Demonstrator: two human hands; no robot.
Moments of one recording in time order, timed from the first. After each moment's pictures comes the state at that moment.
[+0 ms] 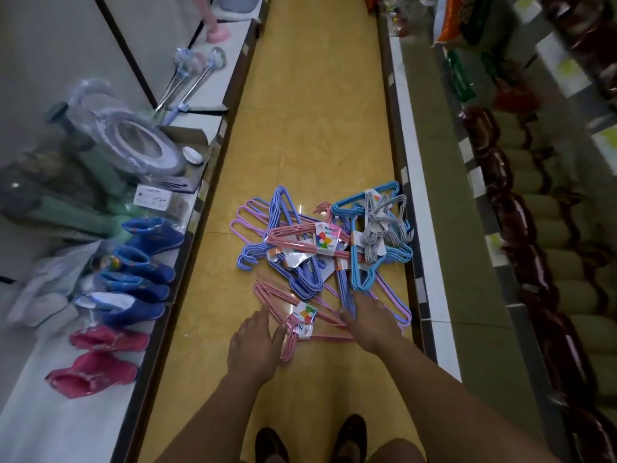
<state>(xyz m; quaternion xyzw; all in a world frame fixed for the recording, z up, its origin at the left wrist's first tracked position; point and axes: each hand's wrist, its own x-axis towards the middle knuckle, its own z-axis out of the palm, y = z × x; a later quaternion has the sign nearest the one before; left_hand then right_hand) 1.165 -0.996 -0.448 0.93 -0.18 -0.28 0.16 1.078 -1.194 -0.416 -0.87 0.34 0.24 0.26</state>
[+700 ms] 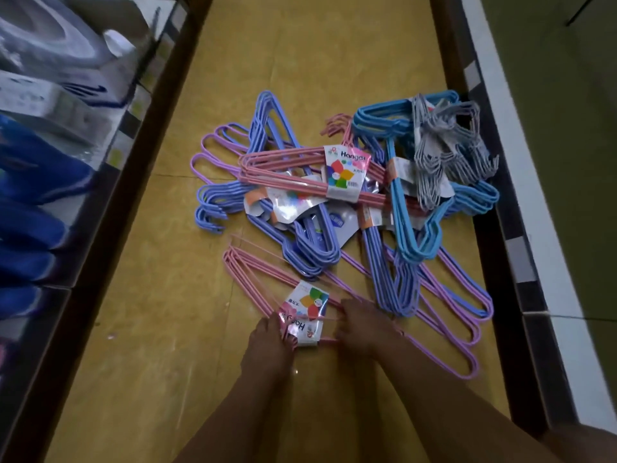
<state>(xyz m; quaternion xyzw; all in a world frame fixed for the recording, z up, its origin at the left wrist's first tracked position) 1.177 -1.056 -0.850 0.91 -0.13 -0.37 0.15 1.108 -1.233 -0.823 -0.88 0.25 0.33 0.24</state>
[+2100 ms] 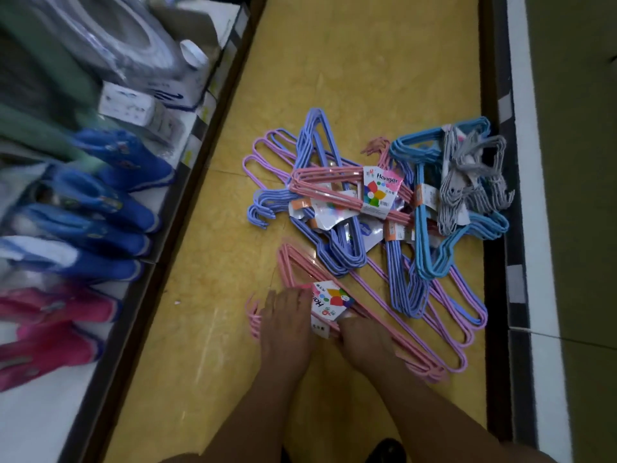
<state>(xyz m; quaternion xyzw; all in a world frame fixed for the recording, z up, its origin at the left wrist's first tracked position) 1.190 -1.028 -0.683 0.95 -0.30 -0.06 0.09 1.125 -1.162 -0.689 -0.92 0.18 0.30 0.19</state>
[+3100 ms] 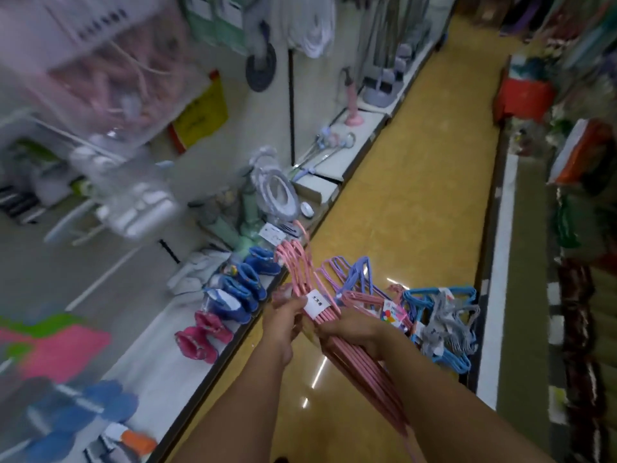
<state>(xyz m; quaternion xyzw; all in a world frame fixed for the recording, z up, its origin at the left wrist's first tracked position) 1.228 -0.947 -0.180 0.58 0.33 -0.23 0.71 1.208 -1.085 -0.157 -0.71 0.17 0.37 0.57</state>
